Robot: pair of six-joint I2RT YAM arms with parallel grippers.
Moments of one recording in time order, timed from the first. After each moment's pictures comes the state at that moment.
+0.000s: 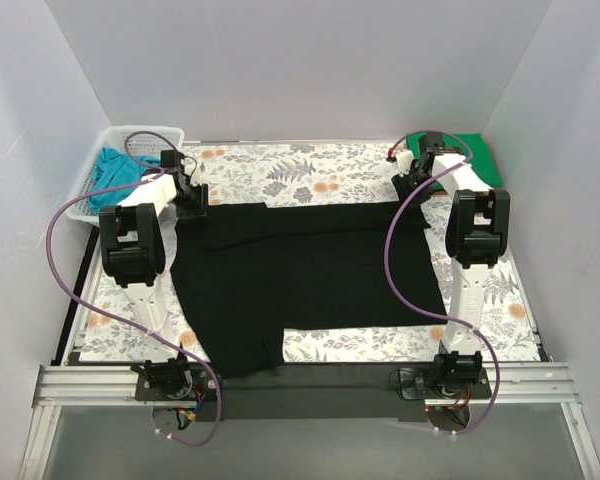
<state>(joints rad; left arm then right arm) 0.05 2.08 1.53 -0.65 0.20 0.03 0.03 2.28 1.87 -0.86 -0.27 -0.51</state>
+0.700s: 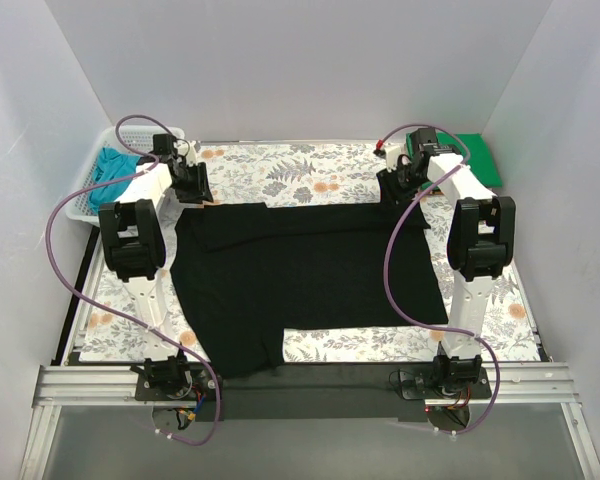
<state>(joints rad) 0.08 2.15 1.74 -0.63 0.34 -0.01 0.11 2.11 1.78 -0.84 -0.50 -0.44</state>
